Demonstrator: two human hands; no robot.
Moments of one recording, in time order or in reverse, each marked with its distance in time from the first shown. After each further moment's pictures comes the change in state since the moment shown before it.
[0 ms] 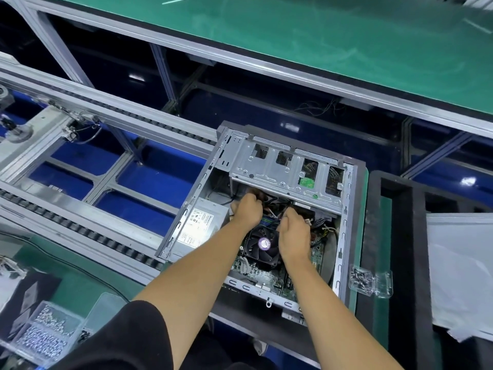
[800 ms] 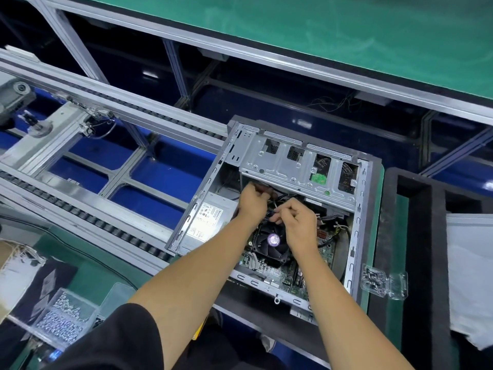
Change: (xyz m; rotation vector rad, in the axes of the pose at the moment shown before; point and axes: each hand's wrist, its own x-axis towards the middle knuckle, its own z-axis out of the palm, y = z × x) left_hand -0.012 -0.002 -0.014 -0.385 0.132 0.046; right_hand 0.005 -0.007 0.007 0.638 -0.117 -0.064
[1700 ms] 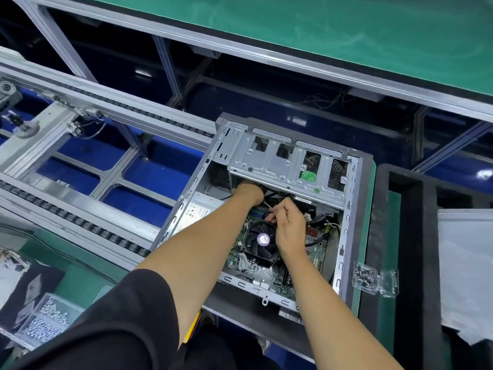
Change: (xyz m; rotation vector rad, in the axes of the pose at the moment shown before) left_hand 0.043 0.032 0.015 1.013 -0.475 -0.121; right_hand 0.000 0.017 0.001 -0.013 0.100 0.008
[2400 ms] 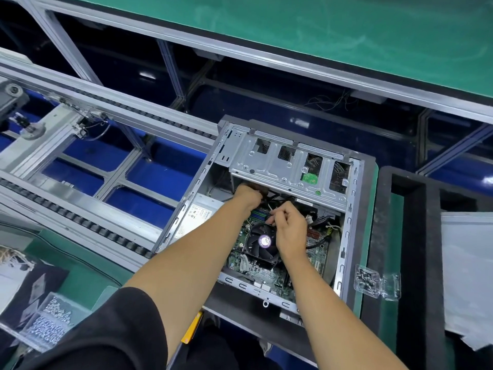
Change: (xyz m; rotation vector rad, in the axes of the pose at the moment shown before) left_hand -0.008 -0.011 0.018 -1.021 0.191 -0.088; right_hand -0.001 -0.006 0.002 -0.047 0.007 0.041
